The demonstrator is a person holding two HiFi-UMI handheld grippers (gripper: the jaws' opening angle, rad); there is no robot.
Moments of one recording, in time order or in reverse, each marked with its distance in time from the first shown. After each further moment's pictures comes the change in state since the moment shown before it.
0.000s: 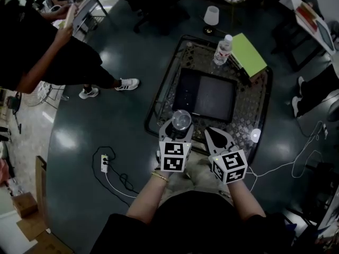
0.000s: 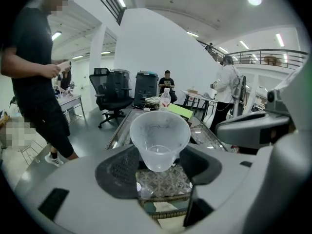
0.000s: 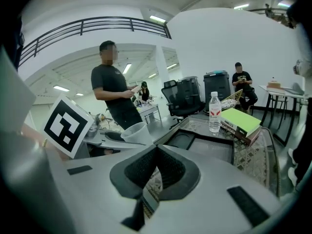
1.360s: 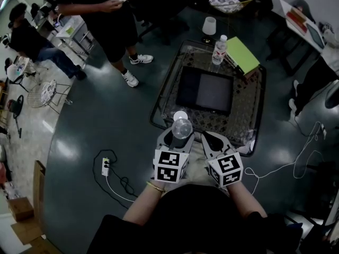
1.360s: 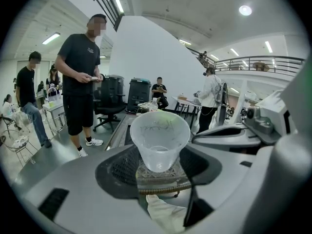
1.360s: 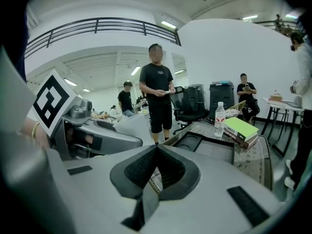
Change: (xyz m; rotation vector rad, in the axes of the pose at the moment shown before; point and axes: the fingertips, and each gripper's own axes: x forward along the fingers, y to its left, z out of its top) left arm -0.144 -0.043 -0.025 0.013 -0.059 -0.094; right arm -0.077 0.100 -0.022 -0.097 -0.046 0.007
